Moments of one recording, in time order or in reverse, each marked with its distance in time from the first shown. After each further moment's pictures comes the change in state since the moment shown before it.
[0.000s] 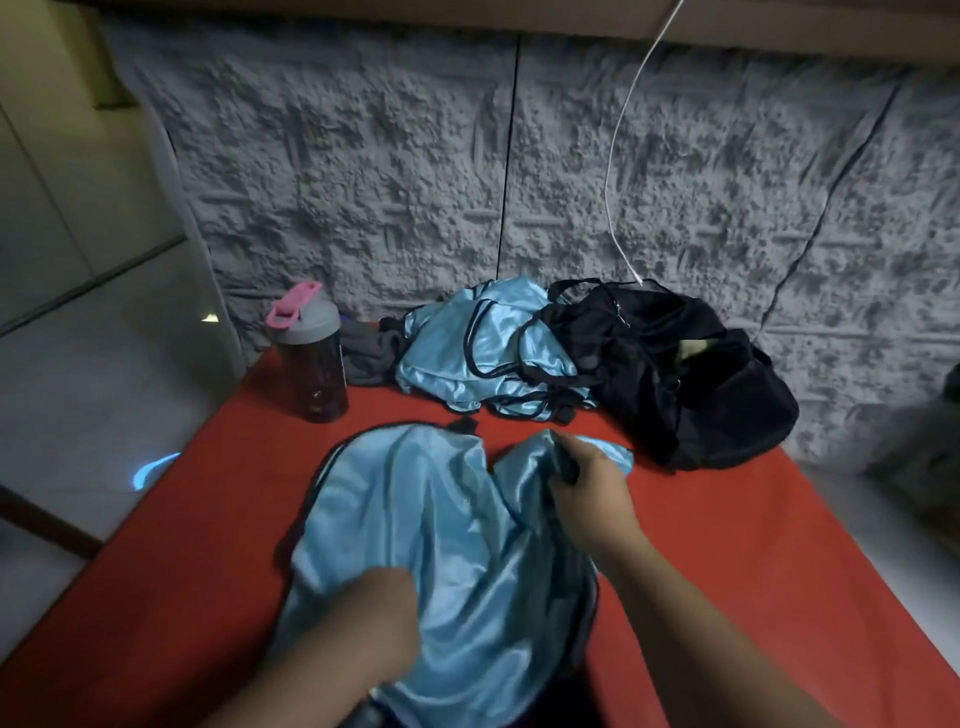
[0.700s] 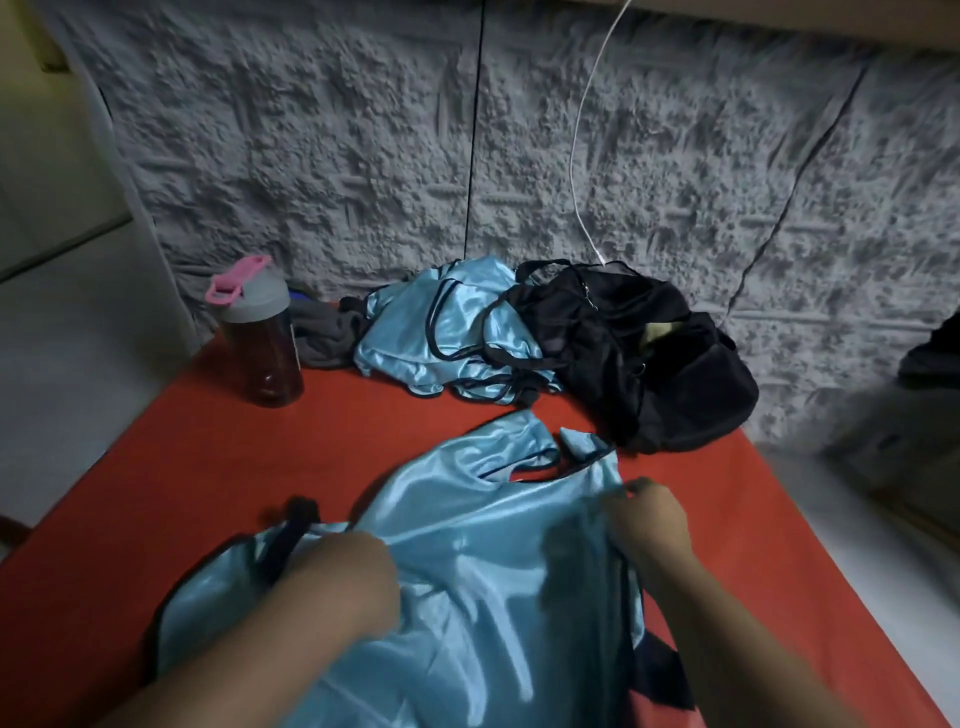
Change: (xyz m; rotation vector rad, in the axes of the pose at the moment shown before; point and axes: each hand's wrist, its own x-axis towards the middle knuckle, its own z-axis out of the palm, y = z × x) left_hand 0.022 0.029 -0.016 0.363 0.020 0.031; right_hand -0.012 0.074 -0.064 -0.156 0.085 0.509
